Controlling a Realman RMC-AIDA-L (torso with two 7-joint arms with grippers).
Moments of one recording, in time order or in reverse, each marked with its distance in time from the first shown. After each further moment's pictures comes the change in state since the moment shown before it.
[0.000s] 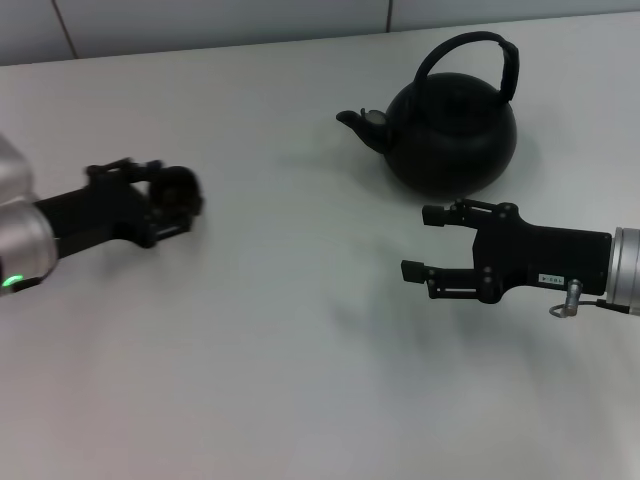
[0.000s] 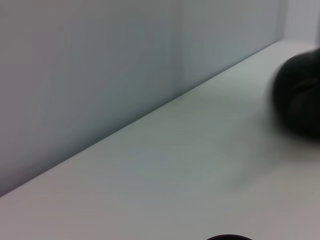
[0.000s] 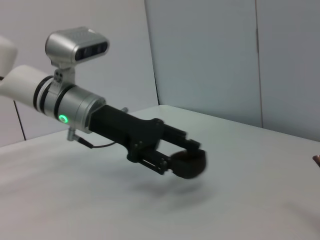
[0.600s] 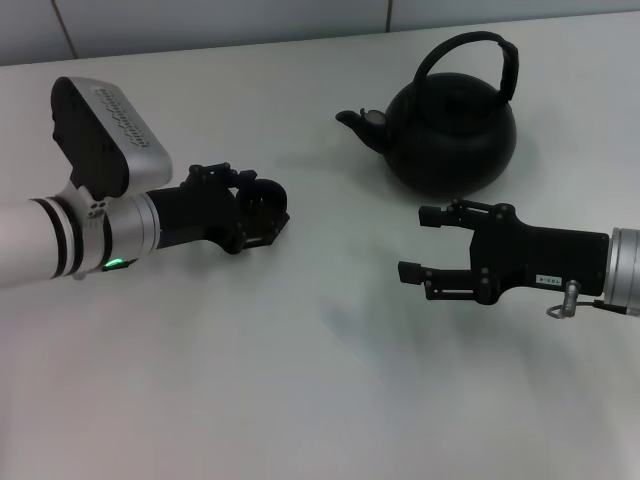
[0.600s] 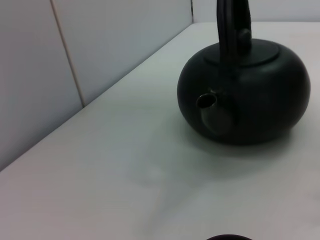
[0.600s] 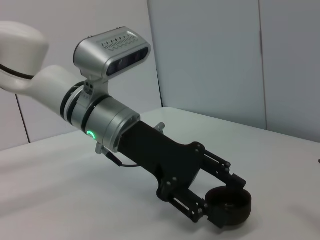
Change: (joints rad) left arm -0.159 -0.007 0.394 -0.097 -0.191 -0.190 -0.005; right arm 0.002 0.002 0.000 0.003 0.000 -0.008 0.002
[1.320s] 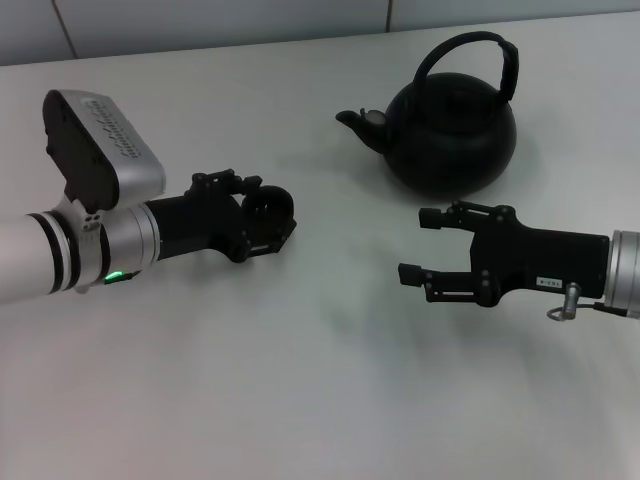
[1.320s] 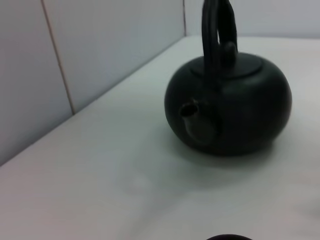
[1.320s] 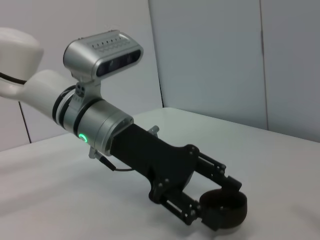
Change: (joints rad) left arm 0.057 0.001 0.046 0.048 -0.066 0.028 0.001; right arm -0.004 0.001 0.000 0.000 0.000 -0.002 -0.004
